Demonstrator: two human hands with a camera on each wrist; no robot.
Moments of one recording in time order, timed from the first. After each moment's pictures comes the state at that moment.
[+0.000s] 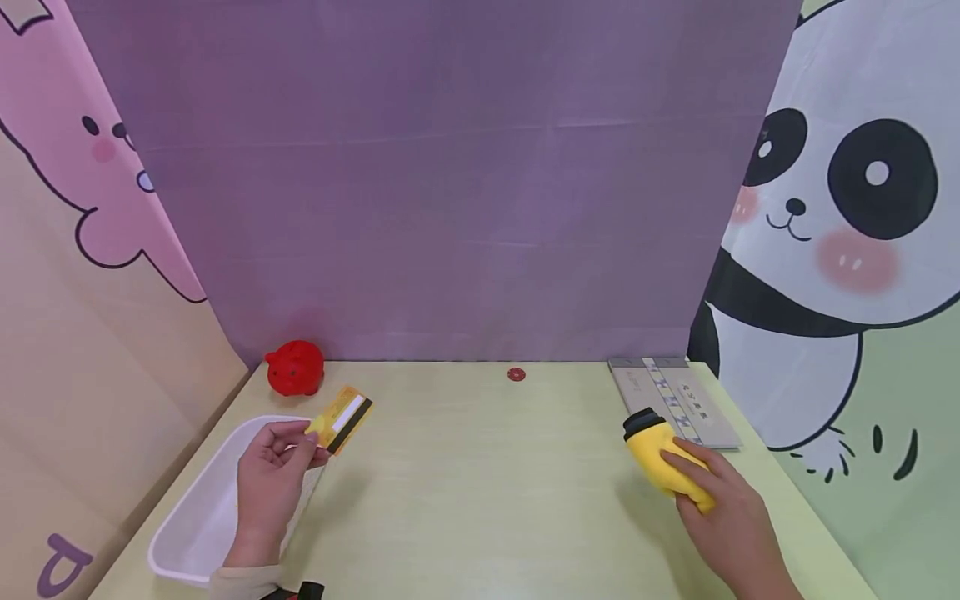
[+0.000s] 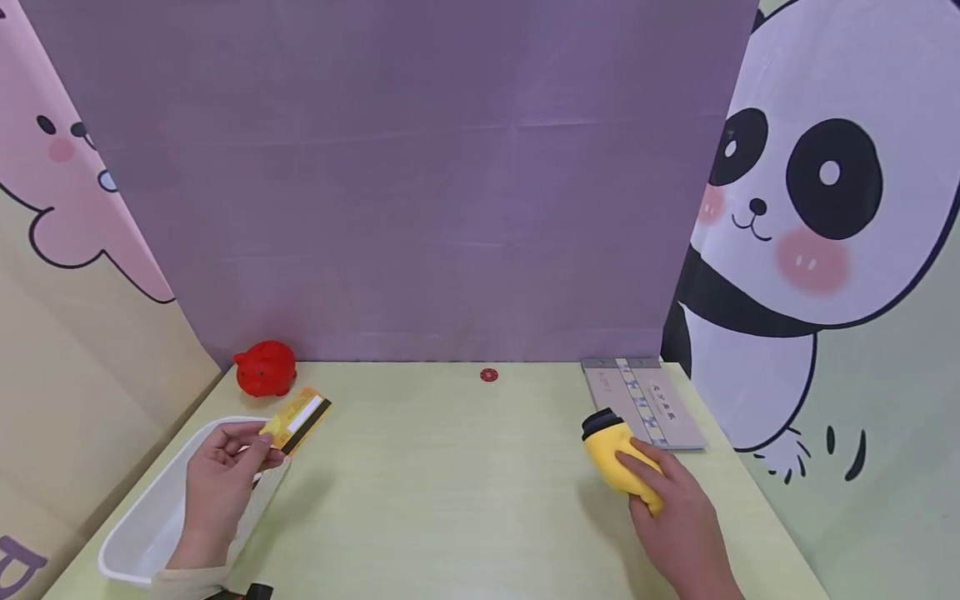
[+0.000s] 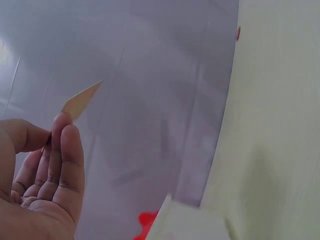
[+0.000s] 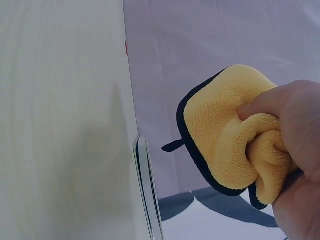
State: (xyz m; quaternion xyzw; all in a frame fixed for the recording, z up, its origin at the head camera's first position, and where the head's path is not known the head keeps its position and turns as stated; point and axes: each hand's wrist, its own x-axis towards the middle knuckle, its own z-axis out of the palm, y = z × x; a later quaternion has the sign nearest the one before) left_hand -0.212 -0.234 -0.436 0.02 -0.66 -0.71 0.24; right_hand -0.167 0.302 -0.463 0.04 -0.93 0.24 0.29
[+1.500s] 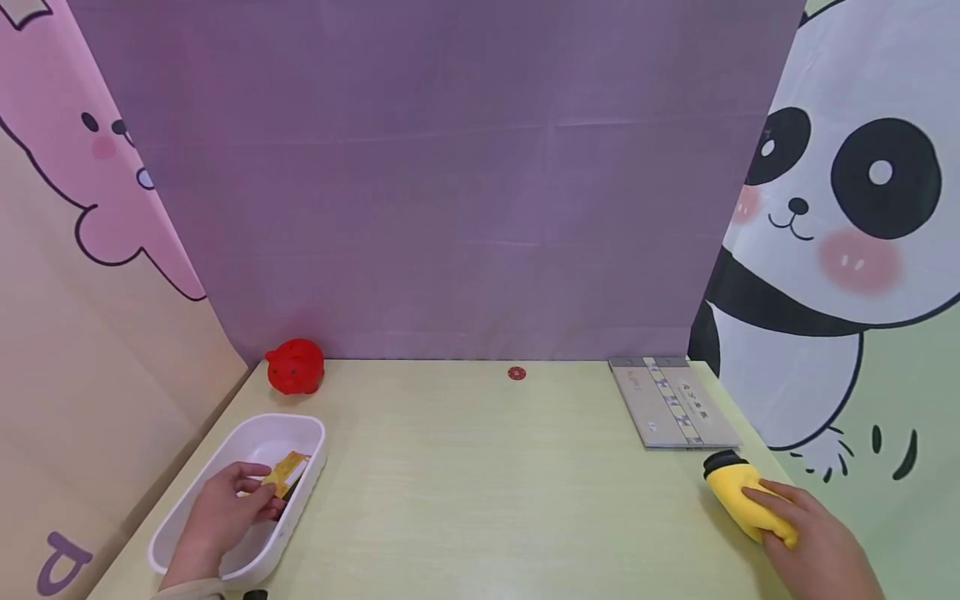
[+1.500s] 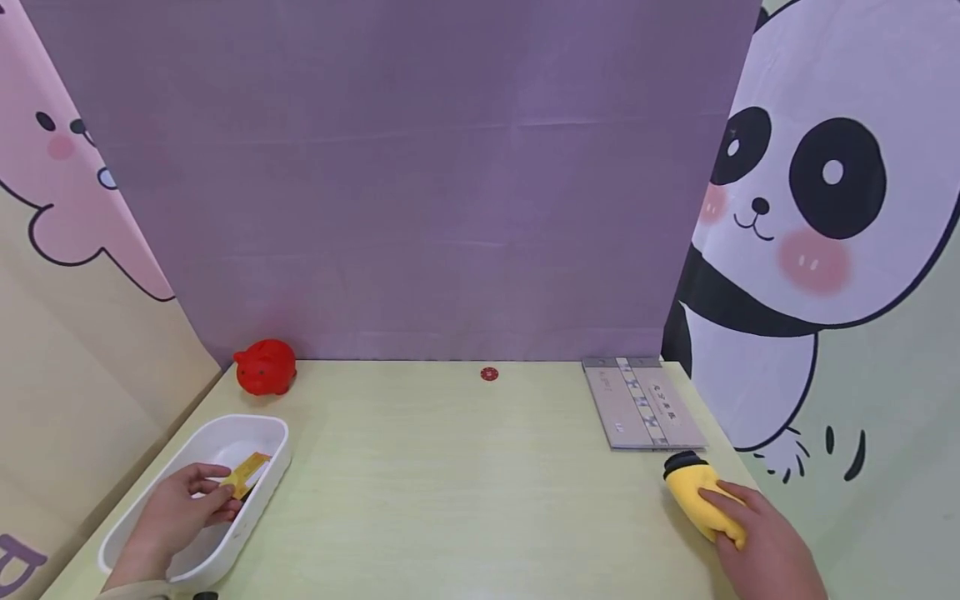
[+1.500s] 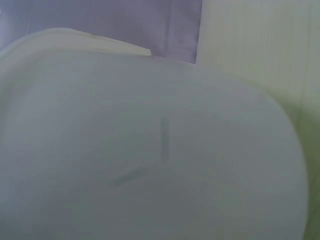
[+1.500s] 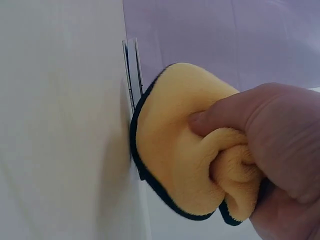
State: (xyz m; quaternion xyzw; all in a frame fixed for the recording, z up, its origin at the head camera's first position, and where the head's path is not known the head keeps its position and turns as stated) left_hand -0.198 -0.319 -0.462 0.10 -0.84 -0.53 0.03; right_hand -0.149 0.404 -0.483 -0.02 -0.98 0.18 0.11
